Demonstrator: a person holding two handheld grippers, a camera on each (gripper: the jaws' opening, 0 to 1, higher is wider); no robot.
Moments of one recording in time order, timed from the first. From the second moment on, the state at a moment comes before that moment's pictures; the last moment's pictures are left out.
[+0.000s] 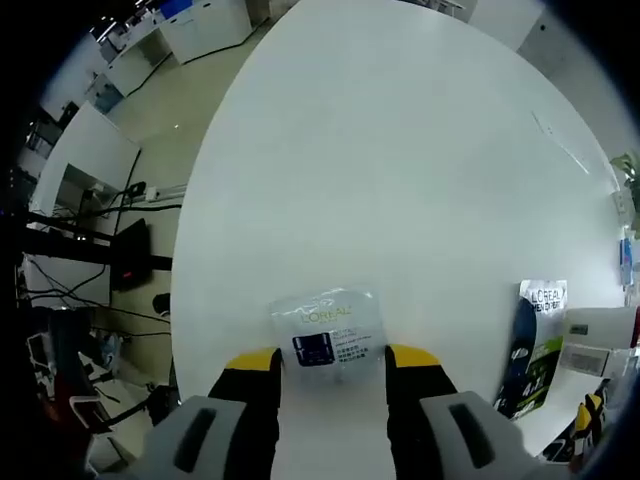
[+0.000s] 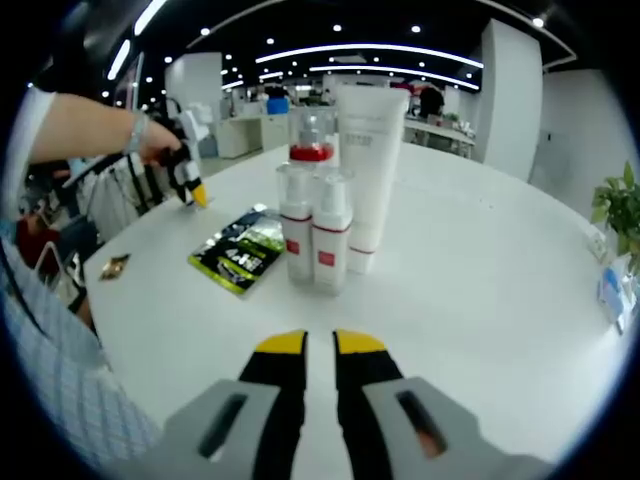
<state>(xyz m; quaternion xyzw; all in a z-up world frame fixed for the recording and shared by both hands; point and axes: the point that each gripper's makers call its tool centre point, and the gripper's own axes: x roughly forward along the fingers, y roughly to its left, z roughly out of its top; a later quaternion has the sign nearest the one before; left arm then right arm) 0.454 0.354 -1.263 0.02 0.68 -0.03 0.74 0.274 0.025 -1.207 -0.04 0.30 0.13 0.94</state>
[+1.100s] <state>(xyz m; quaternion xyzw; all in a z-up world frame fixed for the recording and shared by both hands) 0.442 0.331 -1.230 0.01 0.64 -0.08 0.77 0.278 0.042 -1.206 -0.05 0.31 0.17 0.94</state>
